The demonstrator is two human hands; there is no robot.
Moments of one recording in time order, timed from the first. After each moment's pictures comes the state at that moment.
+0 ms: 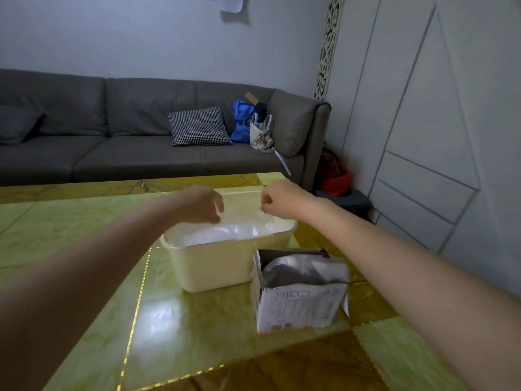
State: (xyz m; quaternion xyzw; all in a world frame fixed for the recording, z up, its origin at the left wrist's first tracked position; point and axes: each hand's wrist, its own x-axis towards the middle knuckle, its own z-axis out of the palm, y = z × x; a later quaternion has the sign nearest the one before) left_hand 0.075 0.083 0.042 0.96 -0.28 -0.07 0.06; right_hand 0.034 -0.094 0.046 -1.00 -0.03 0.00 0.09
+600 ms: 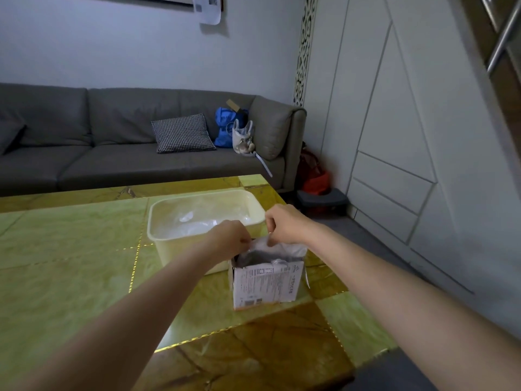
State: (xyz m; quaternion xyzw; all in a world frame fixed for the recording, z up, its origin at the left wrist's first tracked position) left_hand -0.012 0.016 0.005 0.94 -0.32 -0.03 0.08; right_hand -0.058 -0.121 0.030 -0.99 0.03 0.00 0.17
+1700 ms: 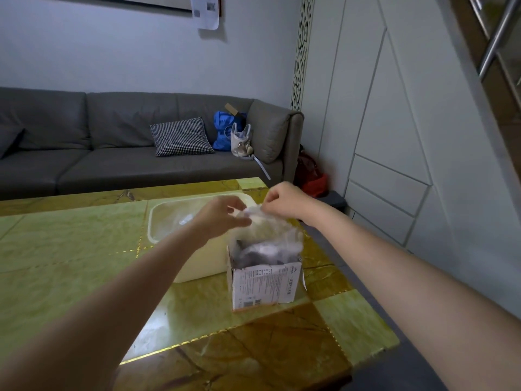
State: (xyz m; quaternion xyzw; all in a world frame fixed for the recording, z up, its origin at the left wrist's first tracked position) left_hand -0.011 0.031 0.038 0.86 -0.27 -0.04 0.42; right_hand -0.051 -0.126 0.066 -0.94 0.06 -0.04 0.34
